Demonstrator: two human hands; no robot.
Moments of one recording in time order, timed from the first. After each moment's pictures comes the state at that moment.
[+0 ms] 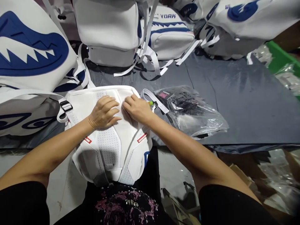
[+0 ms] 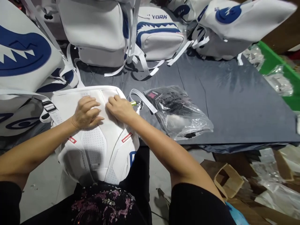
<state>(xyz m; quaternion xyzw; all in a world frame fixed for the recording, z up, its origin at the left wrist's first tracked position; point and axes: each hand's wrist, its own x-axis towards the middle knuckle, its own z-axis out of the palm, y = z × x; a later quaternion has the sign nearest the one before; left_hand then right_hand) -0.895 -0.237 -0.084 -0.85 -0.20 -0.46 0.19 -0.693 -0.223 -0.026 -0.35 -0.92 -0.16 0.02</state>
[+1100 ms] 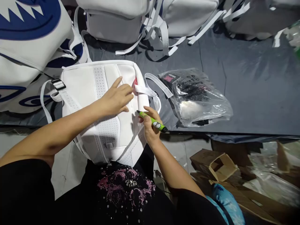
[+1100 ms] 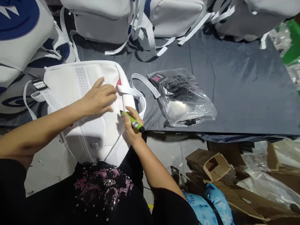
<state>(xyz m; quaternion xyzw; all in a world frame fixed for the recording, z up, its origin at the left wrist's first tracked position) -0.854 -0.264 -0.049 -0.92 -0.31 -0.23 -0.02 -0.643 -0.363 -0.090 -0.53 -0.58 0.33 0.52</state>
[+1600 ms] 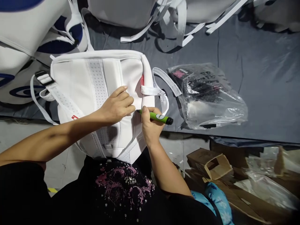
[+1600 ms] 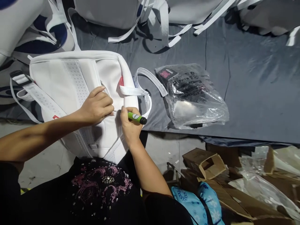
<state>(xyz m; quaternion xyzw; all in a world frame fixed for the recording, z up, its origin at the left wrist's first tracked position) -0.850 -0.297 -0.079 -0.91 -0.30 -0.30 0.02 -0.678 -0.351 -0.068 -0.62 -0.52 0.29 0.51</state>
